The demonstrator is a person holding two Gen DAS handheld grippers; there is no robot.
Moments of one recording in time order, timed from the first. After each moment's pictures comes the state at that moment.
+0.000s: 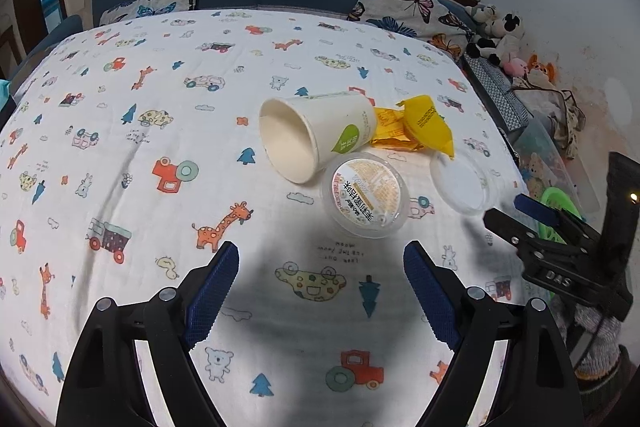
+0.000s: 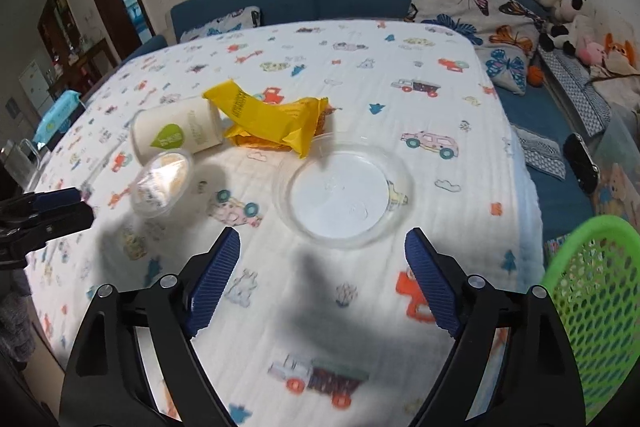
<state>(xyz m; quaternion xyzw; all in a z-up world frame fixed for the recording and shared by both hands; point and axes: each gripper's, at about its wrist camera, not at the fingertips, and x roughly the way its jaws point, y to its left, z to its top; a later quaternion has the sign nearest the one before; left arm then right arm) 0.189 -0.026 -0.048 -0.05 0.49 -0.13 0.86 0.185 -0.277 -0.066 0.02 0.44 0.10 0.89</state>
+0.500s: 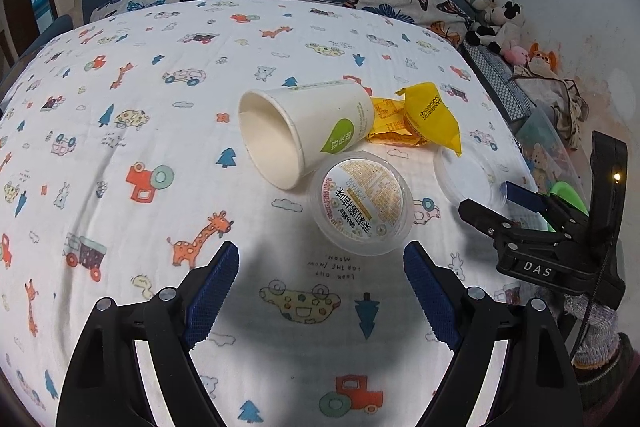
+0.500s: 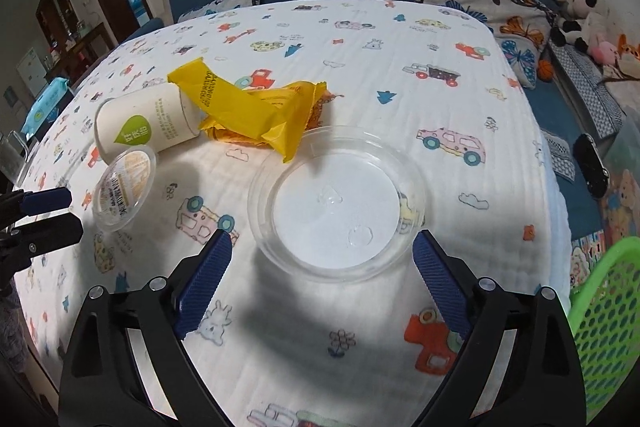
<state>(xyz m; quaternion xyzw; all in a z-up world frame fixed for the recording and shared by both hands) 0.210 -0.043 -0.063 -0.03 0.50 -0.13 0.85 0.215 -0.276 -0.090 0.01 0.46 0.11 0.88</state>
